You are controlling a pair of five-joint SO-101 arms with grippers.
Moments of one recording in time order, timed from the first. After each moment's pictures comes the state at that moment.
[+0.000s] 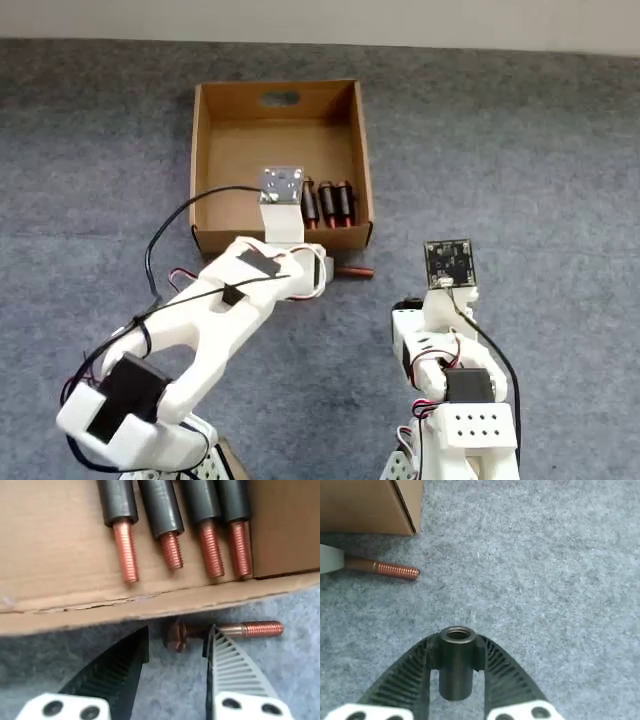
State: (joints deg) left arm 22.5 -3.0 46.6 27.0 26.5; right arm -4.4 -78.2 89.2 44.7 5.2
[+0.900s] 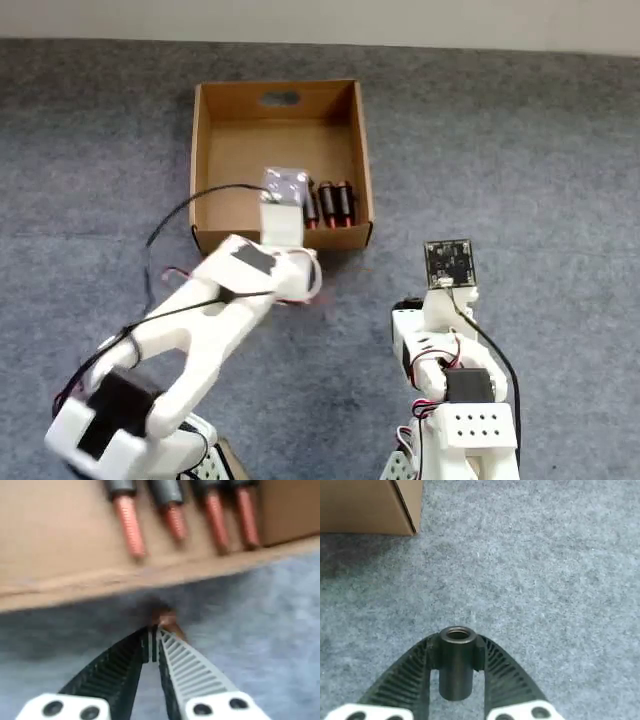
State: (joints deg) left arm 17.5 -11.6 45.8 40.0 18.8; right arm -4.4 -78.2 89.2 44.7 5.2
